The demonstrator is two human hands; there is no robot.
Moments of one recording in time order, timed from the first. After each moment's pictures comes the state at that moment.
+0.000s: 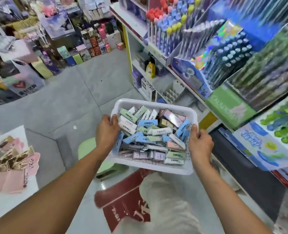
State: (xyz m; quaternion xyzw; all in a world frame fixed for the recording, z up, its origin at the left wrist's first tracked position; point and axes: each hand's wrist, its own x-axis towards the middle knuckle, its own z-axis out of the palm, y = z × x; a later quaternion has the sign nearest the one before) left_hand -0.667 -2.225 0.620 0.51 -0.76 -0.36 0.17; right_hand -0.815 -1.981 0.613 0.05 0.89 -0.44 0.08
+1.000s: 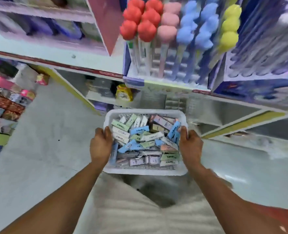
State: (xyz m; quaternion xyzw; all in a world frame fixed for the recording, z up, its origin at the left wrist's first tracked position) left_hand -0.999 -2.602 0.416 0.27 -0.91 -0.32 0.00; right_hand -0.977 -2.318 0.408 0.35 0.85 -0.41 -0.01
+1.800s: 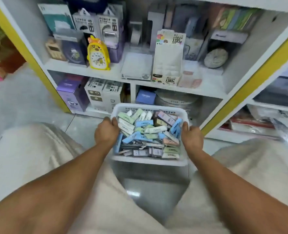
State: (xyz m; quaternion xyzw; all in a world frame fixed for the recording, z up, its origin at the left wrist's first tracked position) left_hand -0.973 -2.535 0.124 0.15 -0.94 -0.29 -0.01; right_hand -0.923 -2.254 0.124 0.37 0.87 -0.33 -0.05
